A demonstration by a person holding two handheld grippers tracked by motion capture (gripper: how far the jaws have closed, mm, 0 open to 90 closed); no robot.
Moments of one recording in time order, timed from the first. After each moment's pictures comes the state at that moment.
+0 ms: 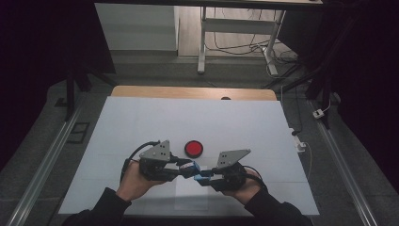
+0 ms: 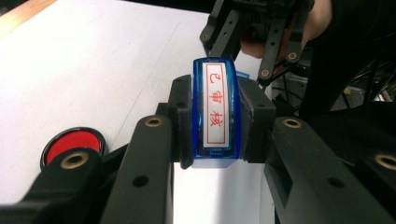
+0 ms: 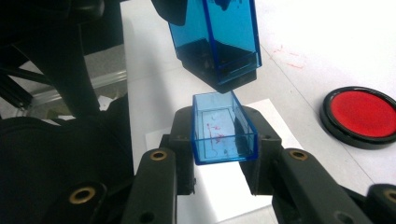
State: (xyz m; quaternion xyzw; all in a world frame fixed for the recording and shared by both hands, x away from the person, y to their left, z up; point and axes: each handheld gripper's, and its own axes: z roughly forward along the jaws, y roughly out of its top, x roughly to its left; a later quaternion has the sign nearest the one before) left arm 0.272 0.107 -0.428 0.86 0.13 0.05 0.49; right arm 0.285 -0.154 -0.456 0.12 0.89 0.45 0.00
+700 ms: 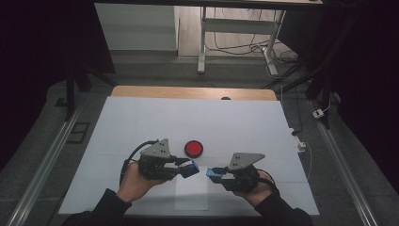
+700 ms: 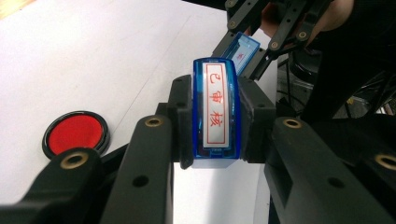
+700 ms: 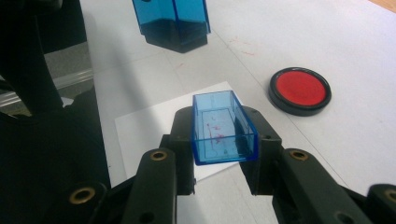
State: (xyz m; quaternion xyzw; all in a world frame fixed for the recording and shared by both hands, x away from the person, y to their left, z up) left arm 0.272 0.109 -0.426 0.85 0.17 0.04 0.49; right arm 0.276 -0.184 -0.448 0.16 0.88 0.44 0.07
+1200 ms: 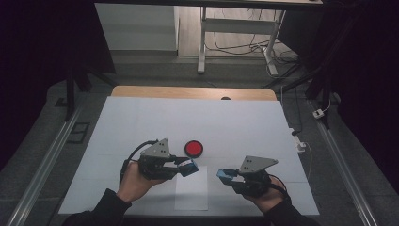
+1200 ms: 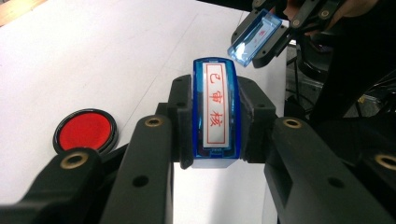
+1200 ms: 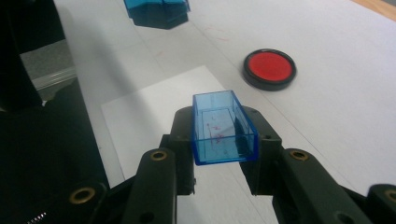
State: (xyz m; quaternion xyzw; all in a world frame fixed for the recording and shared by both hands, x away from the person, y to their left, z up) left arm 0.272 0.110 -0.428 0.86 0.18 0.05 0.48; right arm 0.261 -0.209 -0.441 0.20 0.88 0.42 0.11
